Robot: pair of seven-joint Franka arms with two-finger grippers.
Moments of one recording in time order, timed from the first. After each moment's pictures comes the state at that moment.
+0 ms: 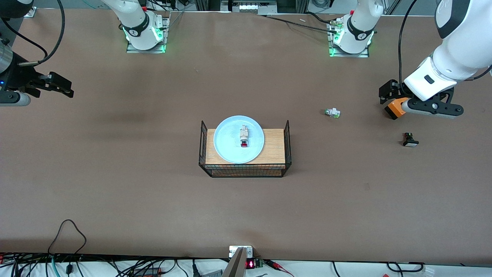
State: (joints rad) left arm -0.06 -0.03 -0.07 -1.81 0.01 1.72 0.02; right arm 0.04 0.00 -0.03 -1.65 -0.03 1.59 -0.01
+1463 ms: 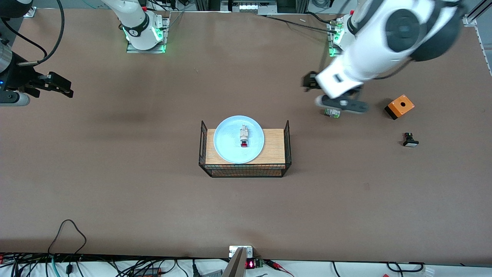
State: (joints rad) left arm -0.13 0.20 -0.40 -1.58 -0.16 1.68 -0.44; right arm 0.04 0.00 -0.03 -1.64 -0.03 1.59 -0.01
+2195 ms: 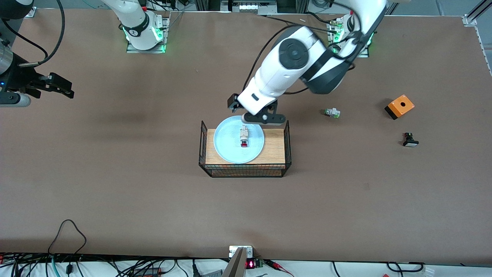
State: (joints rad) left arm -0.37 0.53 -0.42 -1.49 -0.01 2.14 -0.81; right arm 0.04 0.01 -0.03 -1.64 -0.02 1.59 -0.01
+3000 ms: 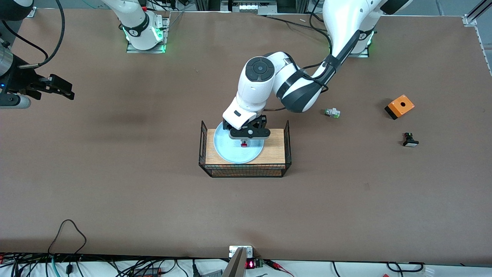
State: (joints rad) left arm -0.44 0.69 -0.41 -1.36 0.24 2.19 -0.96; right arm 0.04 0.02 -0.03 -1.63 -0.02 1.59 -0.01
